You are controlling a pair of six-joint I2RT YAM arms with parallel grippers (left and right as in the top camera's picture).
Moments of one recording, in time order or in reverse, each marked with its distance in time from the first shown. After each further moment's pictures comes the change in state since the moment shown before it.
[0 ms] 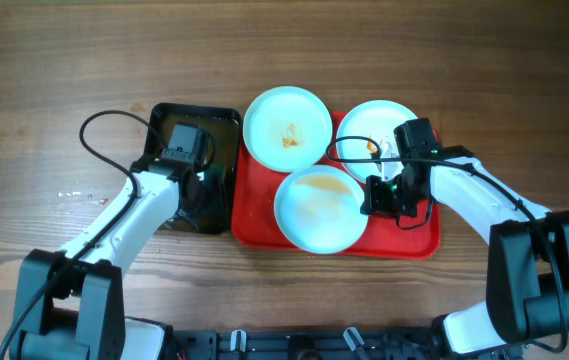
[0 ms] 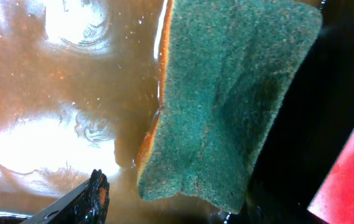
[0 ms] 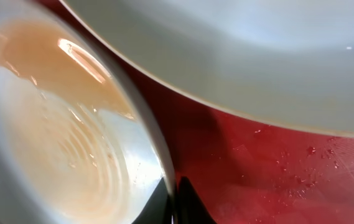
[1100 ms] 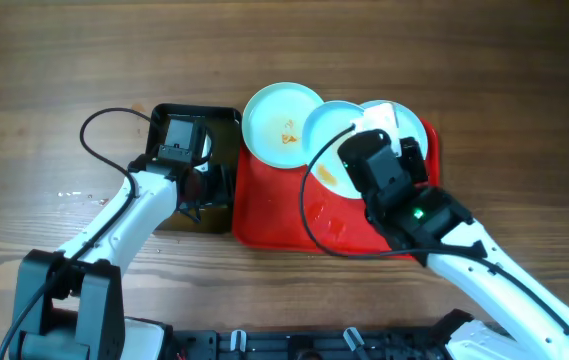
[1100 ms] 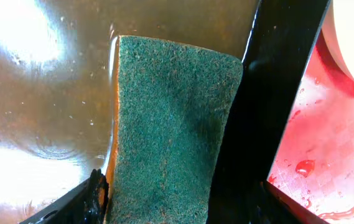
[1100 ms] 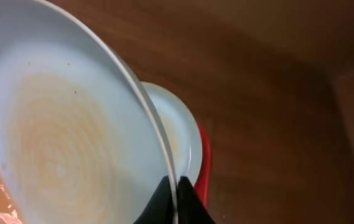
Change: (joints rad) left arm 0.010 0.000 0.000 0.109 0.116 -0.016; right arm 0.473 -0.440 0.080 0.127 1.128 -0.165
